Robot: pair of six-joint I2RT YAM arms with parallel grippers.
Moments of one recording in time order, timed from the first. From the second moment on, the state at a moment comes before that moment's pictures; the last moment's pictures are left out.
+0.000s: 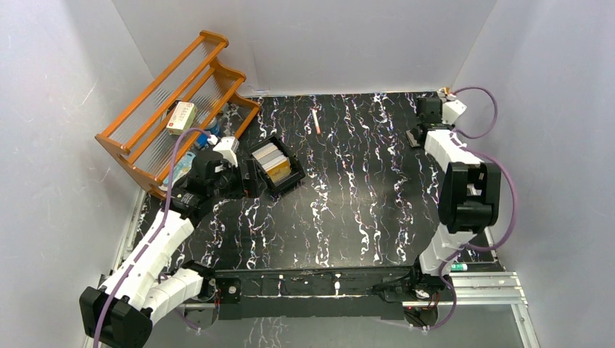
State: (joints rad) left arm -0.37 0.93 0.81 -0.52 0.12 -0.36; right arm 0.04 1.73 1.26 -0.28 0.52 0.59
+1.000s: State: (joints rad) left arm -0.37 0.97 0.81 -0.52 0.14 -0.33; right arm -0.14 2.05 1.34 -0.13 0.17 1.05
